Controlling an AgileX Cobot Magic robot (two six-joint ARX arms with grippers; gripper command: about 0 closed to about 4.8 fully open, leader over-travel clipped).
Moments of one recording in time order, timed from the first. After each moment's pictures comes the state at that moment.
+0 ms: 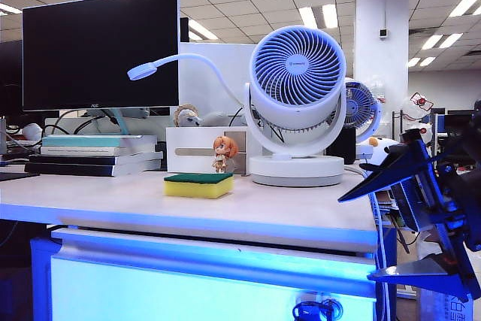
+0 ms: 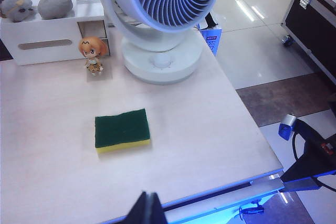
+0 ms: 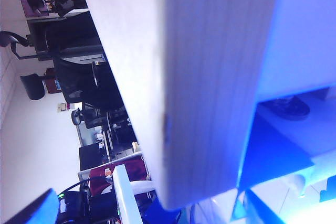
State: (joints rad) left arm -0.40 1.11 1.29 -0.59 0.20 0.10; right arm 0.04 1.97 0.68 0.35 -1.21 0.65
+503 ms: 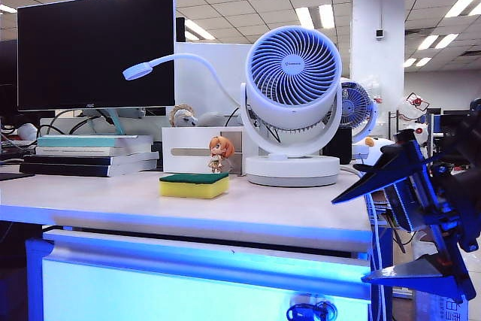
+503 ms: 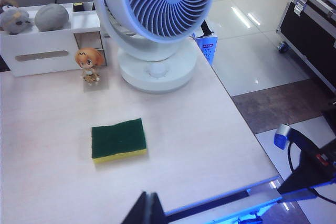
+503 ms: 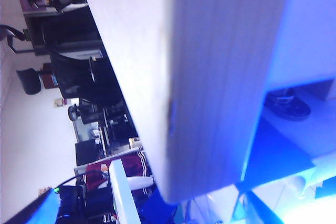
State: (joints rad) left arm -0.40 1.09 1.29 -0.58 0.20 0.10; right arm 0.07 1.97 0.68 0.35 -1.20 0.65
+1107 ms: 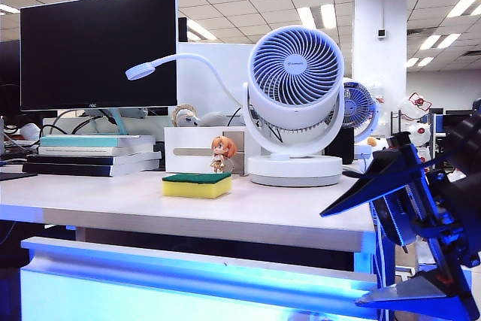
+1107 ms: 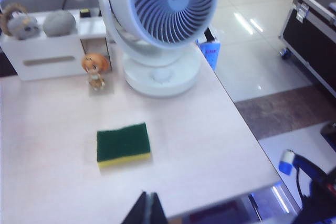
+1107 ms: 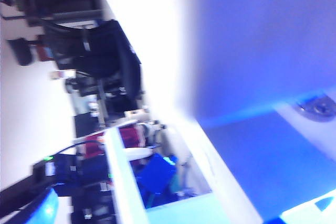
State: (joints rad) left arm -0.40 1.08 1.29 -0.57 0.20 0.09; right arm 0.14 1.92 0.62 0.24 -1.20 0.56
